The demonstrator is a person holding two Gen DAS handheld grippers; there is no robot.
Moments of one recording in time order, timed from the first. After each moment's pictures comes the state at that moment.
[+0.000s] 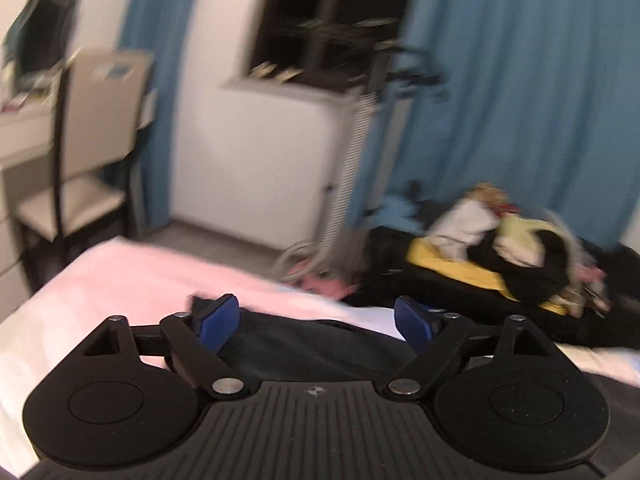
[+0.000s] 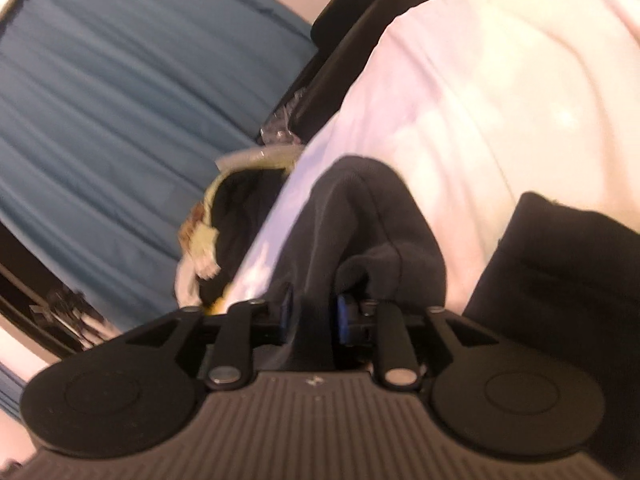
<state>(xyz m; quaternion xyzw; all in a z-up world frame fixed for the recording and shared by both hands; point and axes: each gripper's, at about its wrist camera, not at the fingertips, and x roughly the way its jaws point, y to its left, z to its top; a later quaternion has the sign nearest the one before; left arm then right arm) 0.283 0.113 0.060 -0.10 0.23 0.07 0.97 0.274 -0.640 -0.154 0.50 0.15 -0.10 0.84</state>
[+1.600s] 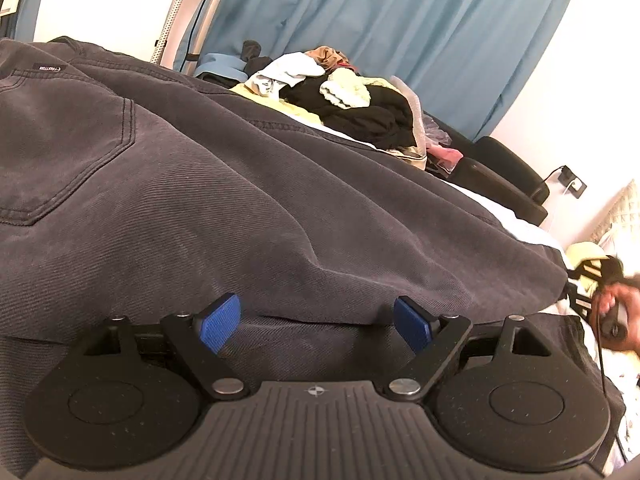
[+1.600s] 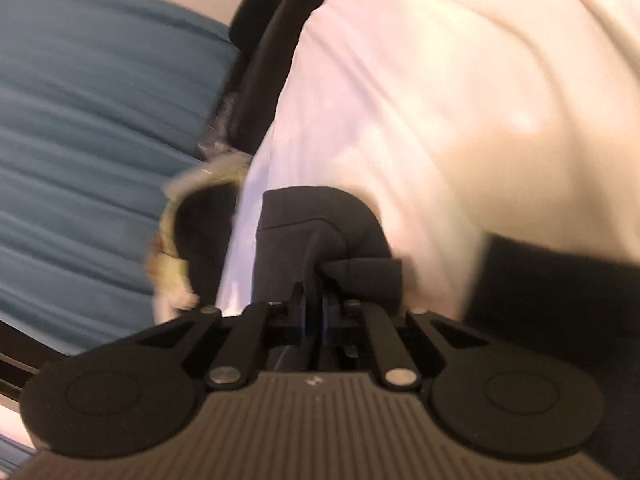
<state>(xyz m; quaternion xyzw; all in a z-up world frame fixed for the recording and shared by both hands) 0.216 -0.095 -0.078 -0.18 0.33 -0.13 0.92 0.300 -0.662 -0.121 0.57 0.20 -0.17 0.78</state>
